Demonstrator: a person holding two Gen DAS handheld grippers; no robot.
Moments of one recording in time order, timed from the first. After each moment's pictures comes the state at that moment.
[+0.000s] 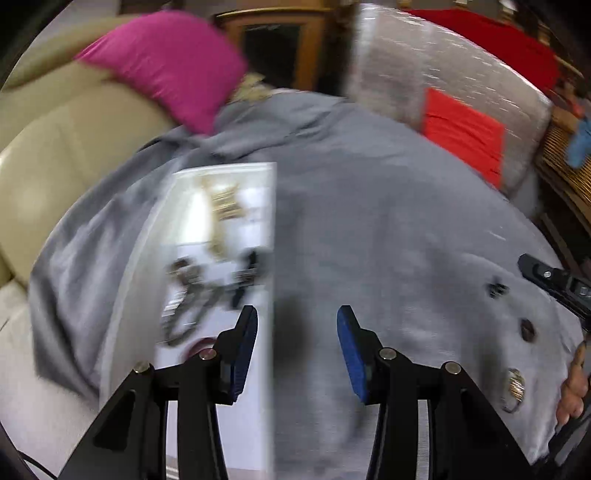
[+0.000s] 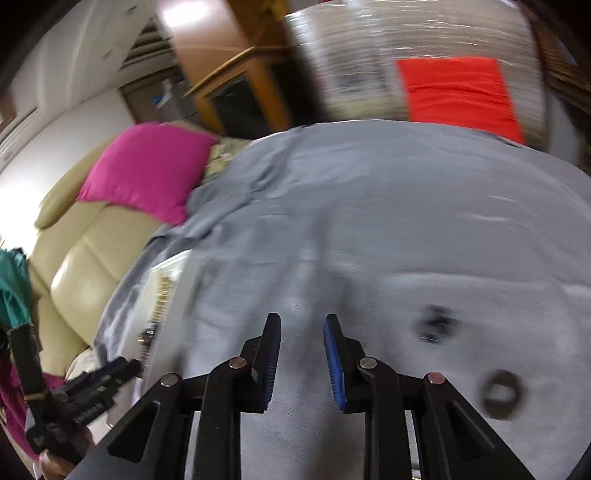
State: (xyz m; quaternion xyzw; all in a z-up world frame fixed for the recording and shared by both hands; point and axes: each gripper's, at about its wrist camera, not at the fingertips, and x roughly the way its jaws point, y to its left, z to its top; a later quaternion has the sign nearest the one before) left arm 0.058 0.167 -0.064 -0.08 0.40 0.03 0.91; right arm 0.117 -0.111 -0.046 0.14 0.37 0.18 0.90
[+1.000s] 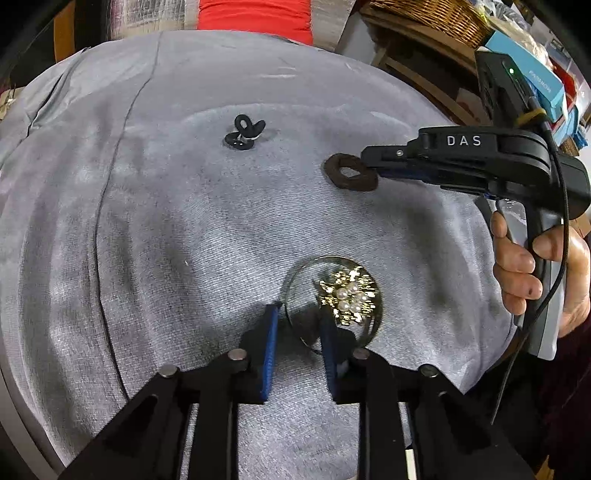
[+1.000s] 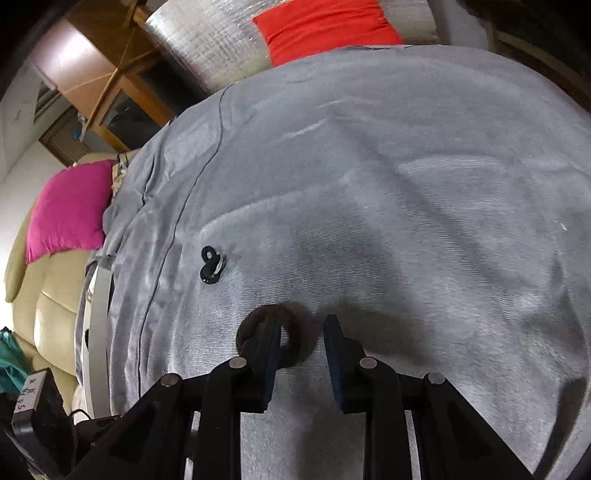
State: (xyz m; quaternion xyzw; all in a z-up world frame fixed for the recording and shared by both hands) left arm 0.062 -0.046 -0.124 0.04 0.52 -0.28 0.80; right arm 0.115 -0.264 -0.131 0.23 0.47 0.09 0.84
